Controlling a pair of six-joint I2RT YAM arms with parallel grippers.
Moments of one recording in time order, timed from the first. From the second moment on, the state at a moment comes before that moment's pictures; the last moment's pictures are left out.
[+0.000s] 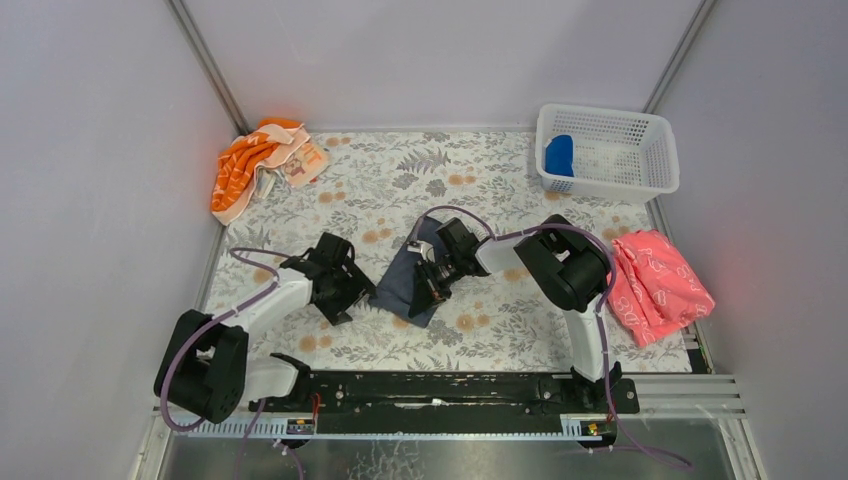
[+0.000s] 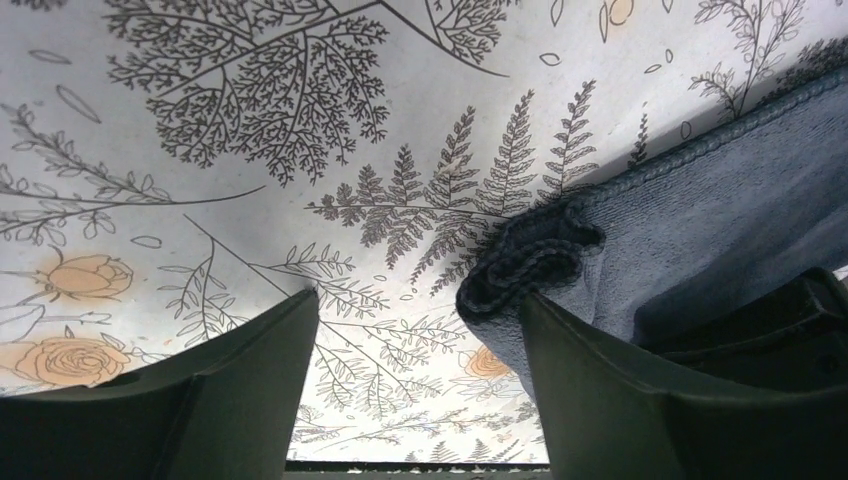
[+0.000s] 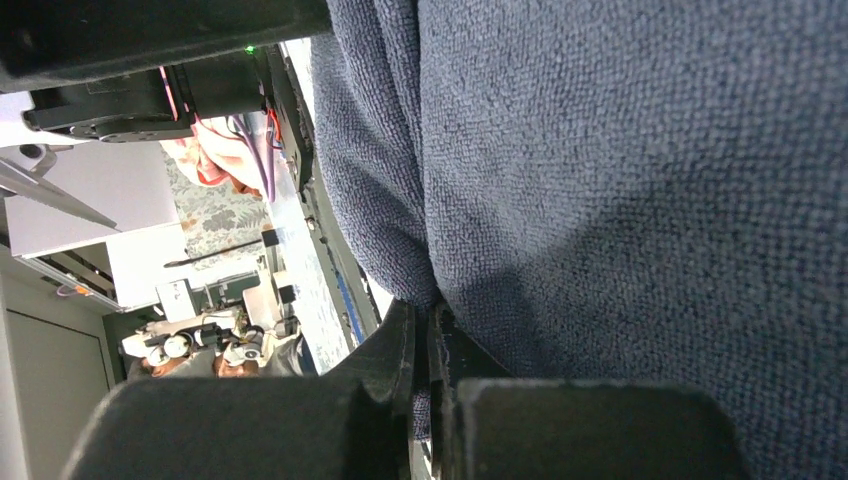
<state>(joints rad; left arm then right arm) -0.35 1.27 0.59 -0.56 0.07 -1.11 0.72 2.09 1.07 0.01 -1.01 0.49</state>
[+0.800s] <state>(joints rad) -0.43 1.23 0.56 -0.46 0.11 -1.15 0.71 2.10 1.08 -0.04 -1.00 0.48</state>
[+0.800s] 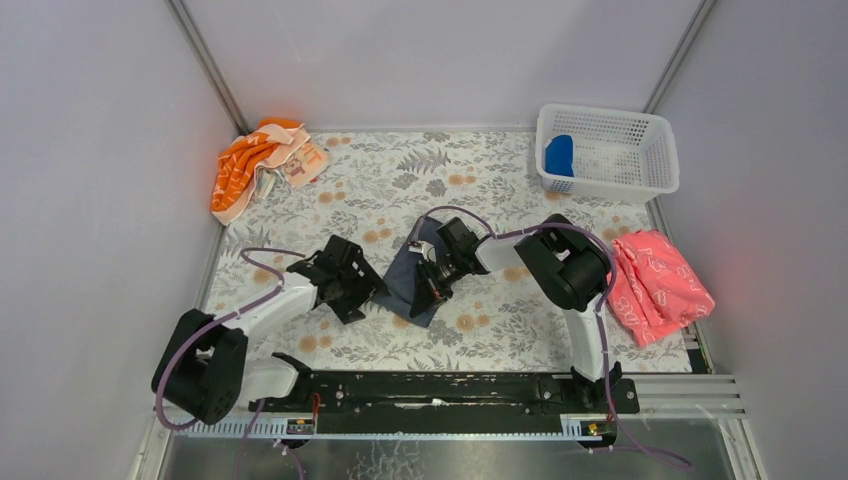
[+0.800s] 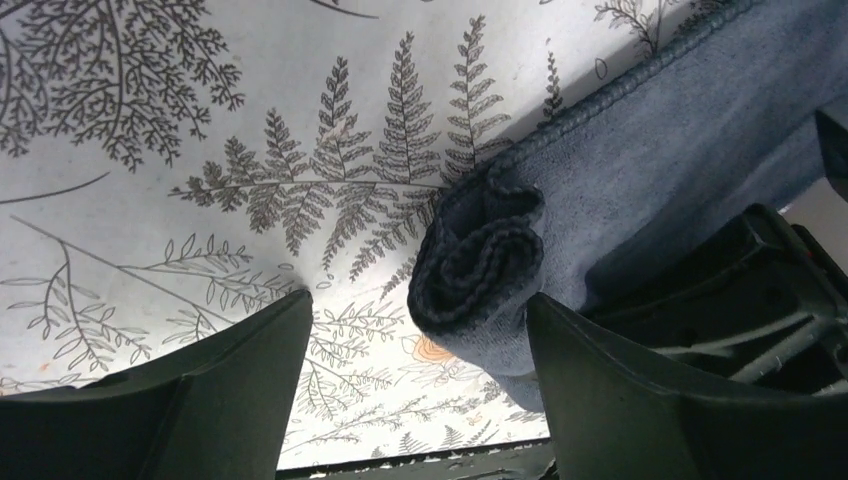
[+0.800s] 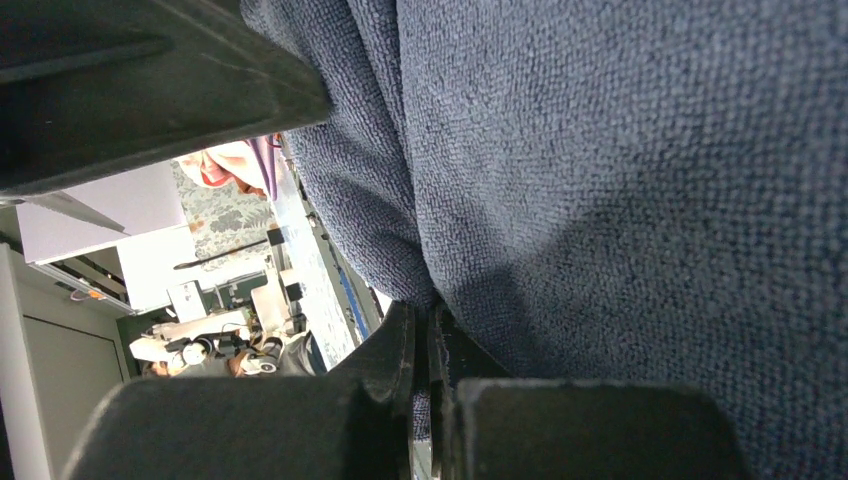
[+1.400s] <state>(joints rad) -0.44 1.44 0.66 -0.41 0.10 -1.15 0.71 2.02 1.08 -0.10 -0.90 0.39</state>
